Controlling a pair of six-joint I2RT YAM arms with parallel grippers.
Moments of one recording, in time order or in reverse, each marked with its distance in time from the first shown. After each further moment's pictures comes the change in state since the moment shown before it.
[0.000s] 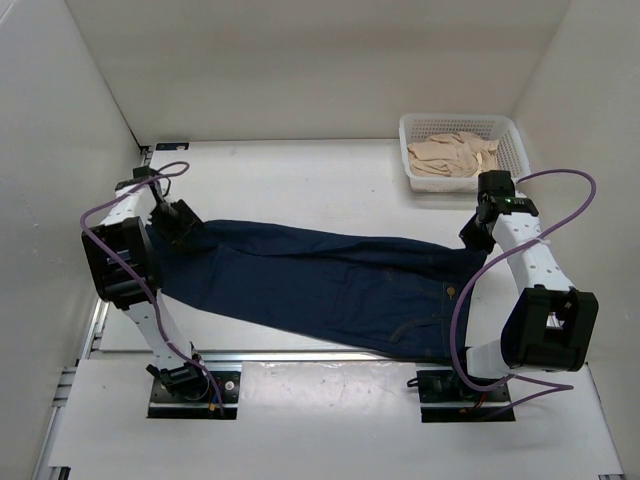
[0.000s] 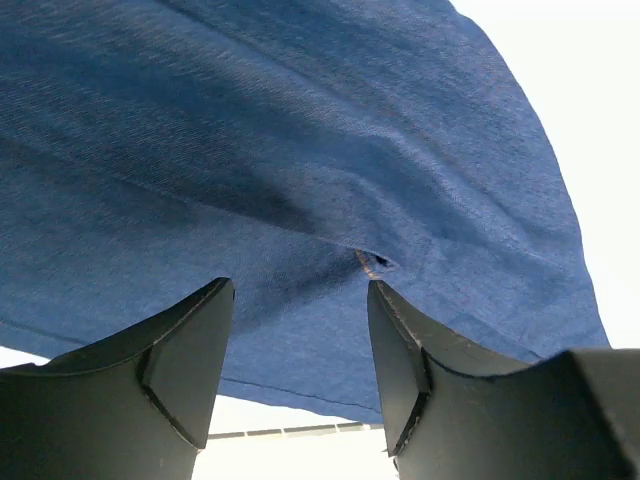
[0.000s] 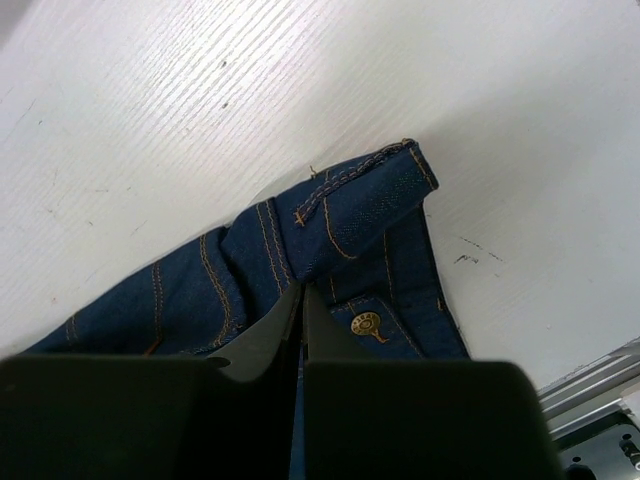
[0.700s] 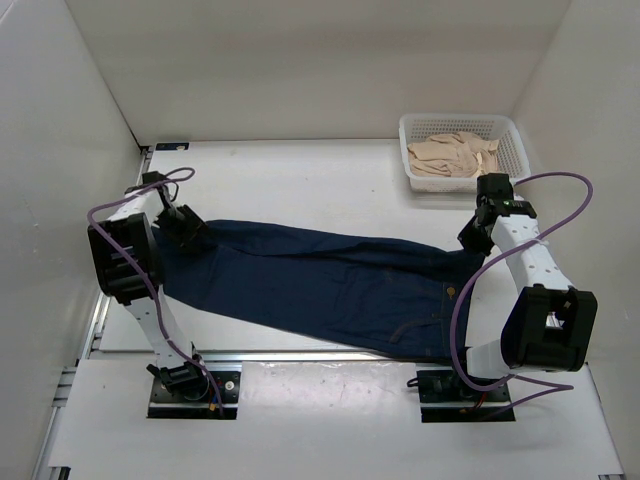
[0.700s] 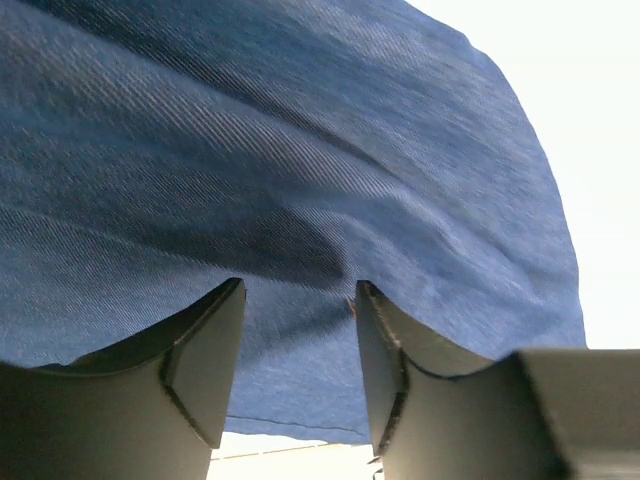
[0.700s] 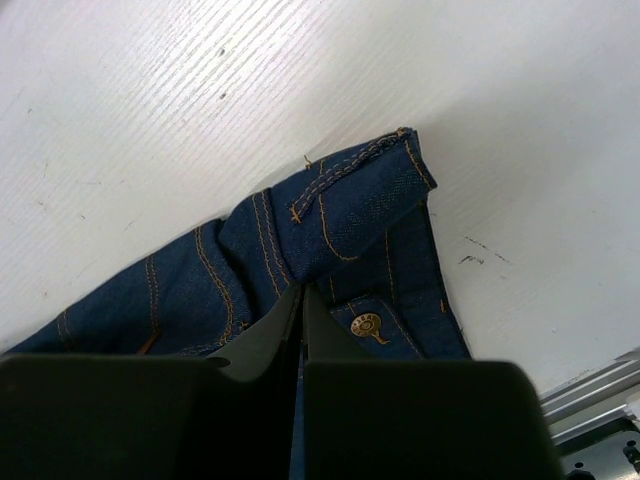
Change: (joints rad) left arm -0.031 0.036 -0.055 0.103 0.018 -0.079; right arm 0.000 0.000 -0.029 0.025 -0.021 -0.011
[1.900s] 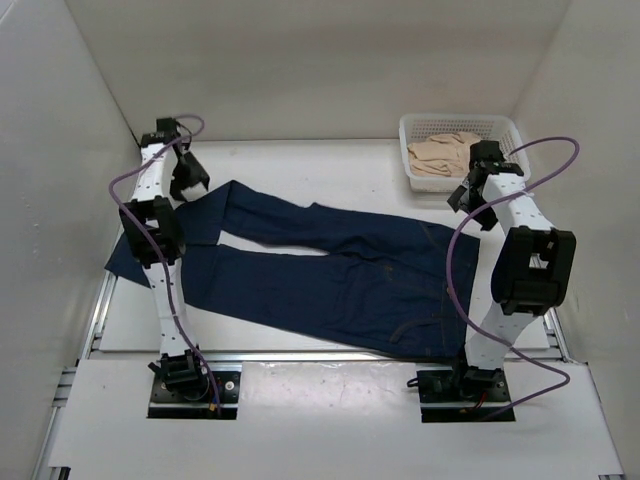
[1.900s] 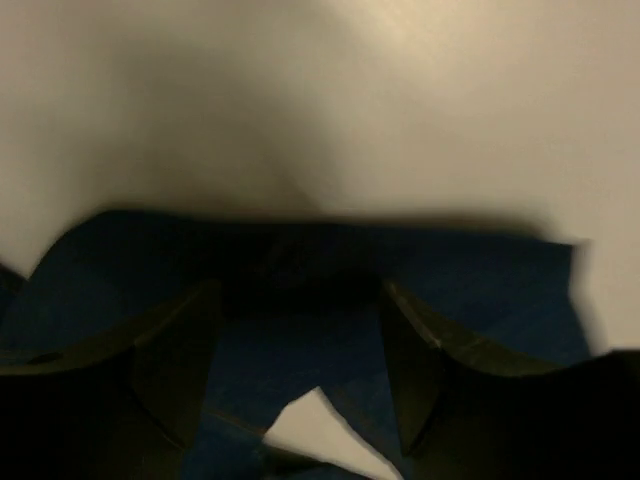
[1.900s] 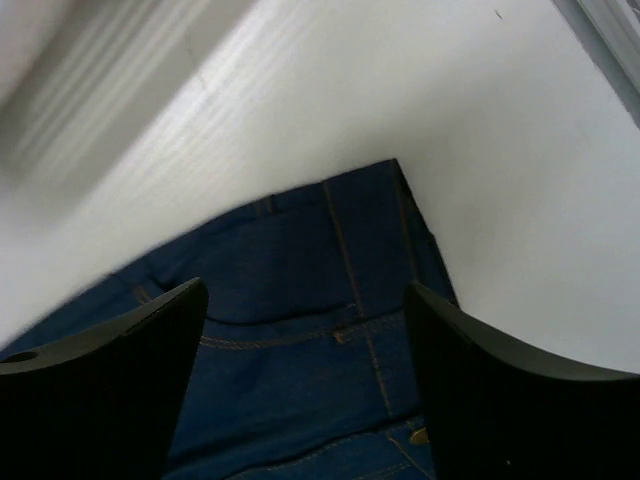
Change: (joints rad) left arm -0.100 0.522 1.059 -0.278 -0.308 0.051; right arm -0.001 0.380 0.384 0.003 0.099 0.010
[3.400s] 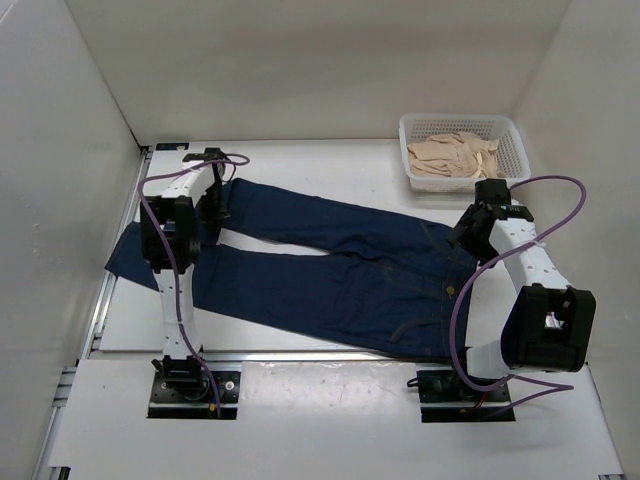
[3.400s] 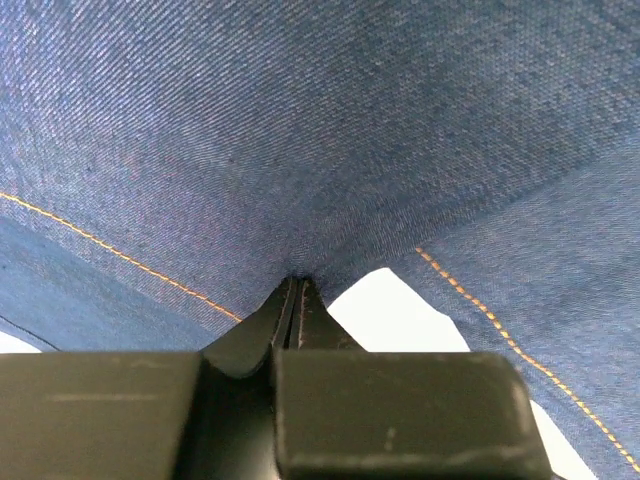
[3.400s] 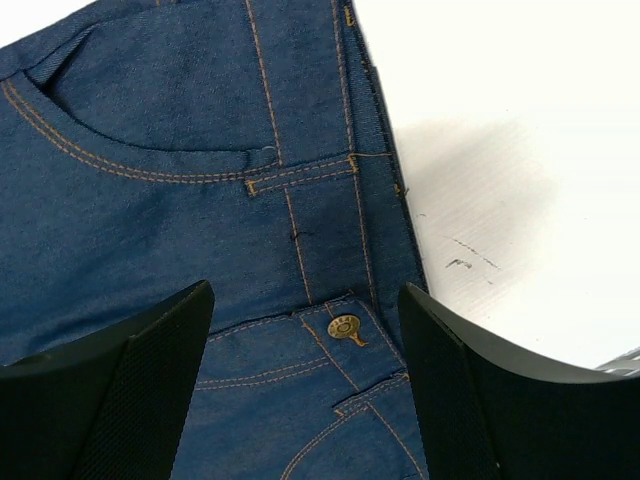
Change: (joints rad) left arm -0.191 -0.187 -0.578 0.008 -0.243 0.076; right arm -0.002 -0.383 -0.435 0.026 -0.103 -0.071
